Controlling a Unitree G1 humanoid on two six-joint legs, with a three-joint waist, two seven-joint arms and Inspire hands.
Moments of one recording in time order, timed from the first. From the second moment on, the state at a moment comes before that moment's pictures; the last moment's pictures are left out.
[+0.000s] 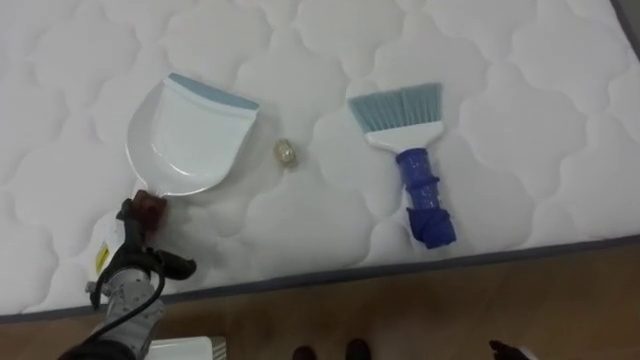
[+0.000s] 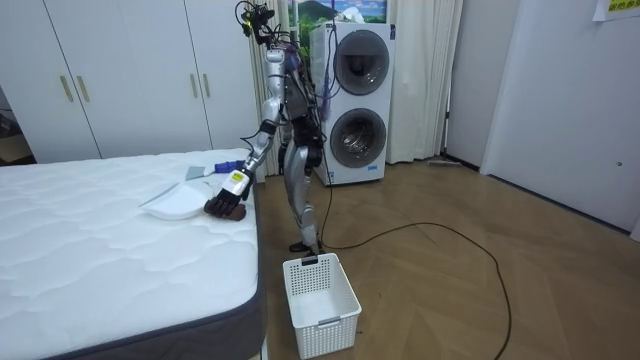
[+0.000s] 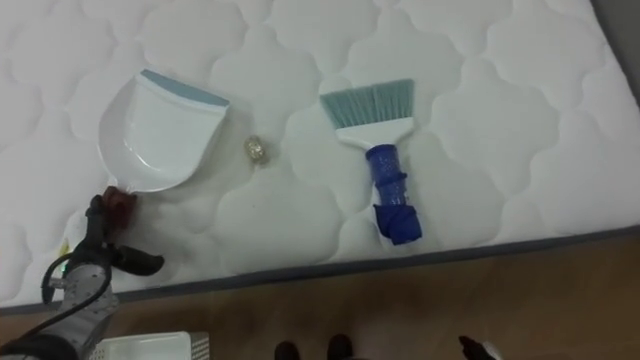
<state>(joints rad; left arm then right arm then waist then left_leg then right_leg) -0.38 0.31 -0.14 1.21 0.11 -0.12 0.42 -0.13 -0.30 0.31 1.33 0.05 -0.05 -0.11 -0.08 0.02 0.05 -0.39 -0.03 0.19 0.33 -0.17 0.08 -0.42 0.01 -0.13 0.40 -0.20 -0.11</state>
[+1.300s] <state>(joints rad) -0.44 0.38 -0.12 1.32 -0.08 -0.11 0.36 -0.13 -0.30 0.33 1.28 0.08 -0.05 -0.13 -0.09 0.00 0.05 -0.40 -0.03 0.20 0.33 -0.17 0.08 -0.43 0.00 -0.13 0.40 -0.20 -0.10</state>
